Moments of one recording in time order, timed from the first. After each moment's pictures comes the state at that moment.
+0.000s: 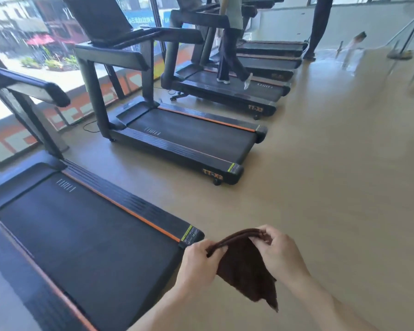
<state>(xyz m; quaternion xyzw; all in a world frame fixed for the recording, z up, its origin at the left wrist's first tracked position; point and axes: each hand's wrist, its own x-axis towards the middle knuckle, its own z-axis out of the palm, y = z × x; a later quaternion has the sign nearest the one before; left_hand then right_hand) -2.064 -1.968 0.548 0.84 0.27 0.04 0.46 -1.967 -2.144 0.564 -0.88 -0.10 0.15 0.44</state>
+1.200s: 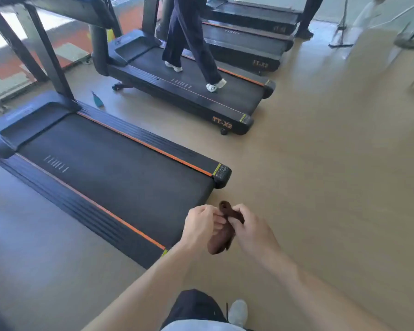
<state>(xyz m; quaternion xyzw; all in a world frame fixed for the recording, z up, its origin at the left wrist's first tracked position) -1.008 -1.889 0.542 0.65 0.39 -0.05 0.65 -0.961 -2.033 0.535 -0.90 -0.14 0.22 0.35</state>
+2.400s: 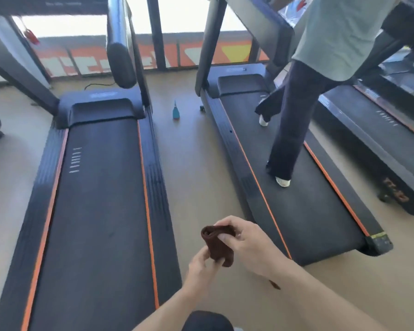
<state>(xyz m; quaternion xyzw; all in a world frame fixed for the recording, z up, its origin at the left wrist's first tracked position) -0.246 -1.657 0.455 0.53 0.56 0.15 0.62 -0.096 -1.668 0.558 -0.68 -0.51 0.44 0.29</state>
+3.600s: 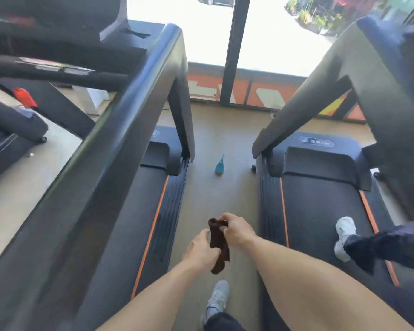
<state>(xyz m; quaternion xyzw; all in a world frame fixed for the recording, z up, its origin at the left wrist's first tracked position) -0.090 -0.927 0.474 0.51 0.70 0.09 0.50 0.047 -0.859 0.446 -0.70 -0.61 0.36 -0.01</state>
